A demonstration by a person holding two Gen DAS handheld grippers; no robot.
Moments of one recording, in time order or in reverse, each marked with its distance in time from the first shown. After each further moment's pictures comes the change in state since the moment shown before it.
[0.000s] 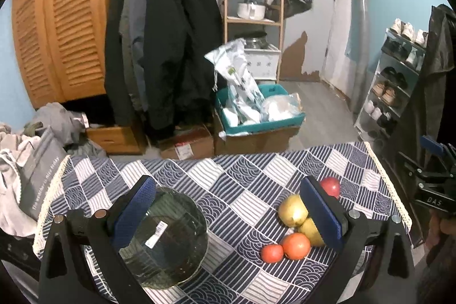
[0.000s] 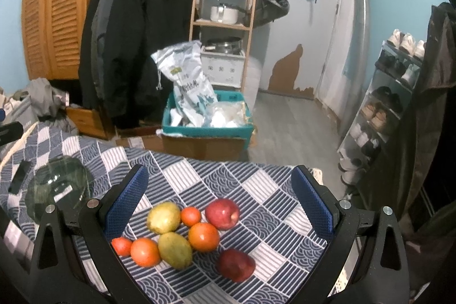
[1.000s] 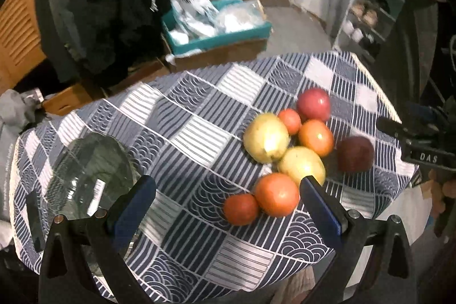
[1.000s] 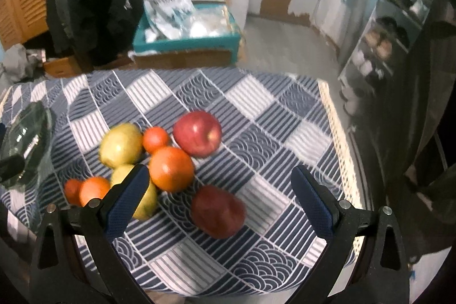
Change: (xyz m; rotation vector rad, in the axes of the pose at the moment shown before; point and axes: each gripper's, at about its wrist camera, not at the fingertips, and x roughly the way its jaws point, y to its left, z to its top) left arm 0.113 -0.073 -0.069 0.157 0.316 -0.133; right arm 0.093 -0.043 -0.091 0.087 0.379 -0.018
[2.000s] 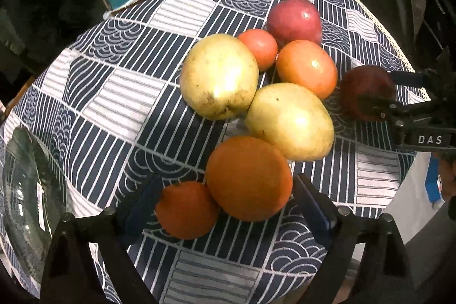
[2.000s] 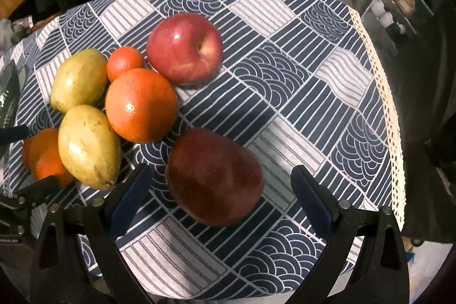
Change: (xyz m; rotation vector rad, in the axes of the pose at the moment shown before) left arm 0.106 -0.045 -0.023 0.158 0.210 -0.095; right arm 0.090 -0.001 -0.037 -0.009 0.272 0.037
